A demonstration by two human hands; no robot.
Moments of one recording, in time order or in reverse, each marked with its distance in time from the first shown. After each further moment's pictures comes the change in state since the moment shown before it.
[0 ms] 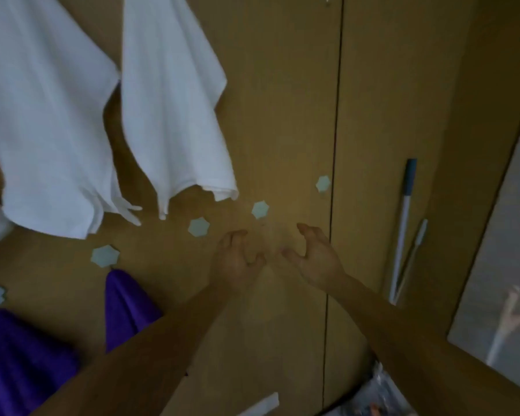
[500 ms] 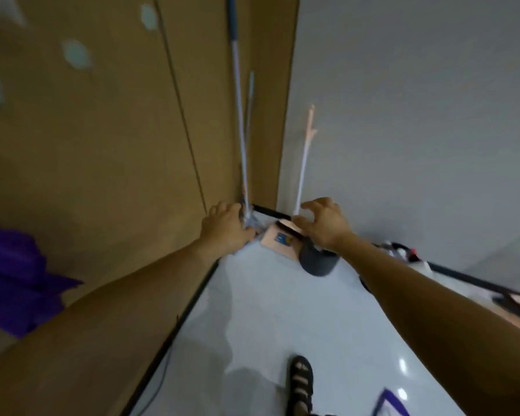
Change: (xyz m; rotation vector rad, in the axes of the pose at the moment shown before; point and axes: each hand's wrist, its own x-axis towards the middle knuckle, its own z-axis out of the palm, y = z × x) left_hand -0.207 -0.006 0.120 0.168 -0.846 0.413; right_hand -0.326 0.079 -0.001 -0.323 0.106 0.751
